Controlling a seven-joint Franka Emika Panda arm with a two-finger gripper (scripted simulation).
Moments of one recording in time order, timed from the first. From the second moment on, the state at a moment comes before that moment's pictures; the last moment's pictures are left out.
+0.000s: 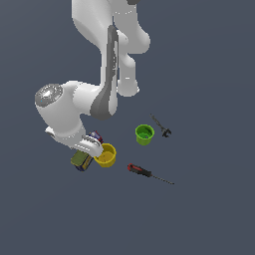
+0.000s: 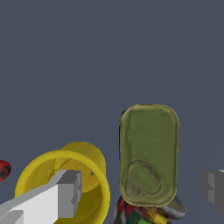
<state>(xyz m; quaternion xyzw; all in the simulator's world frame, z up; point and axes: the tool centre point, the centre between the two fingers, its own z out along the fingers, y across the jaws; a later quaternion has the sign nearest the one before) 0.043 -0.189 0.126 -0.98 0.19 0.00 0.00</state>
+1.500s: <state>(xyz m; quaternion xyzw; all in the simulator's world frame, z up) 0.040 -0.205 0.059 -0.98 0.20 0.00 0.00</state>
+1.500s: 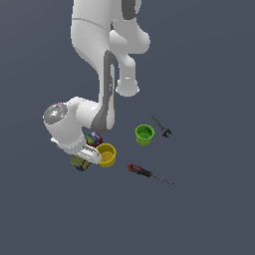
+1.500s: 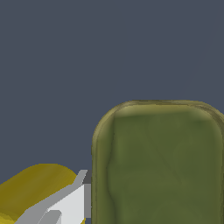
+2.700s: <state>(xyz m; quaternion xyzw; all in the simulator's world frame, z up) 0.012 -0.159 0.109 -0.98 0.20 0.00 0.00</state>
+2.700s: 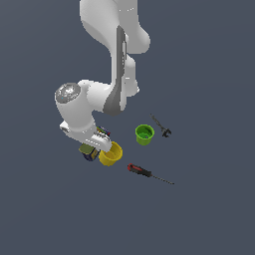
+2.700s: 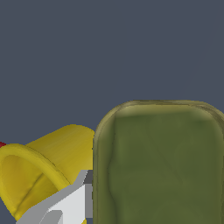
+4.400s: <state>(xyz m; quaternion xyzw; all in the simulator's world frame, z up) -0.108 0.054 0.345 -0.98 0.20 0.00 0.00</state>
